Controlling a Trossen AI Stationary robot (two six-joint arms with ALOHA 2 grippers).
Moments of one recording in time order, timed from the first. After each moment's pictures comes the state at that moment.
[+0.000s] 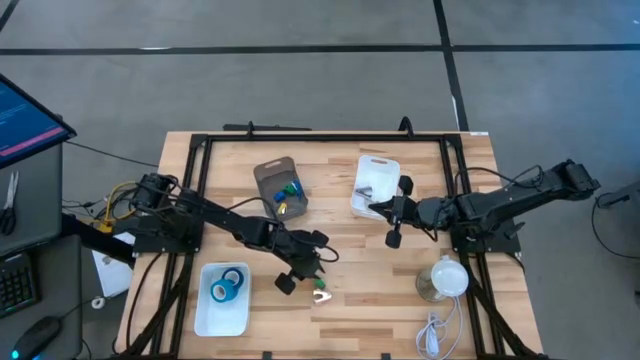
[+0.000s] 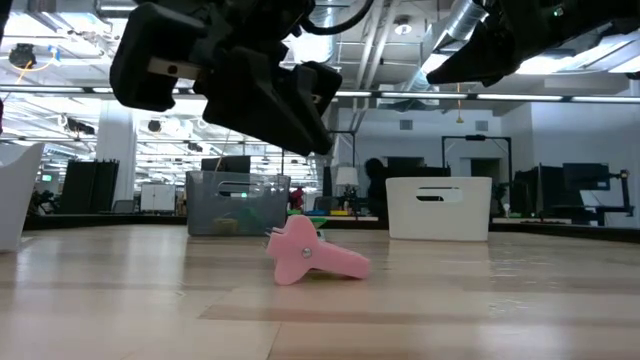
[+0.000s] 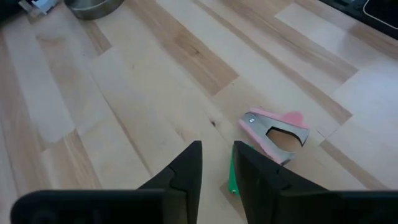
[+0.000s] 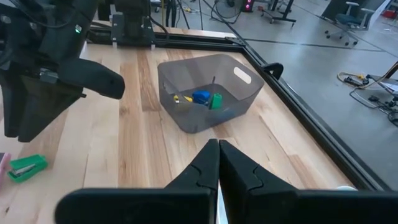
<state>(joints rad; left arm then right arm) -0.24 1.76 0.98 0.03 0.15 0.41 0.23 0.99 0.54 0.06 0.53 0.01</state>
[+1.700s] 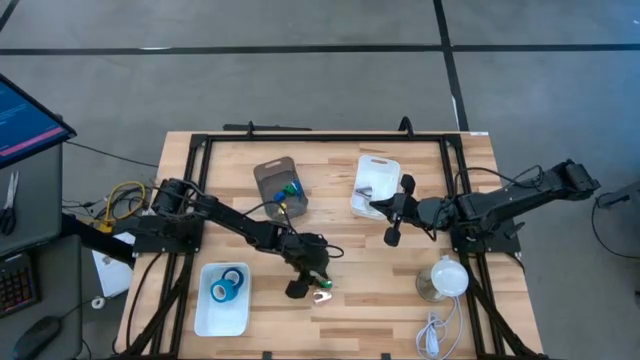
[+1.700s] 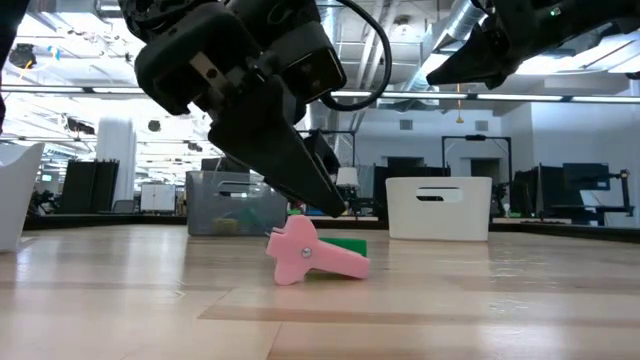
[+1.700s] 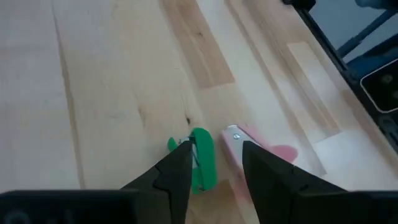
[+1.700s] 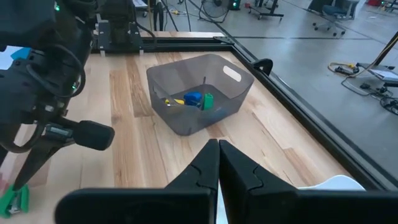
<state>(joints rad) -0.22 1.92 0.98 0.19 0.30 -0.08 0.23 0.99 0.54 0.06 0.58 0.08</state>
